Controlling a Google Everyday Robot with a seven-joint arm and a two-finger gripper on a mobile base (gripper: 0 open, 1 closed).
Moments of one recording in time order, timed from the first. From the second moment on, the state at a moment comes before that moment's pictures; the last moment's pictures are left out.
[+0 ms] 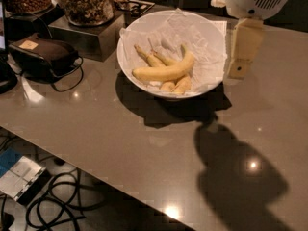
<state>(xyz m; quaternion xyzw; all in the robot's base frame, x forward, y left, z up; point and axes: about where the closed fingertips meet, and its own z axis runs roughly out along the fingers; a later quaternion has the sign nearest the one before) 0.502 -0.141 1.015 -0.69 0.70 -0.06 0.18</state>
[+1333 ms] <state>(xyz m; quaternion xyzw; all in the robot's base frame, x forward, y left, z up) 0.575 -0.107 0.972 -0.72 0.68 -0.04 0.15</state>
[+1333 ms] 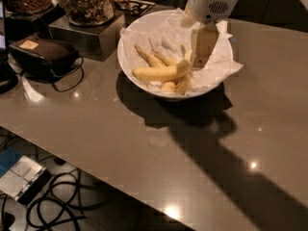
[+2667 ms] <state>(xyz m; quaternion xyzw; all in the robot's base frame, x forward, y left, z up) 0.608 -0.086 0.925 -0.75 0.65 -0.02 0.10</state>
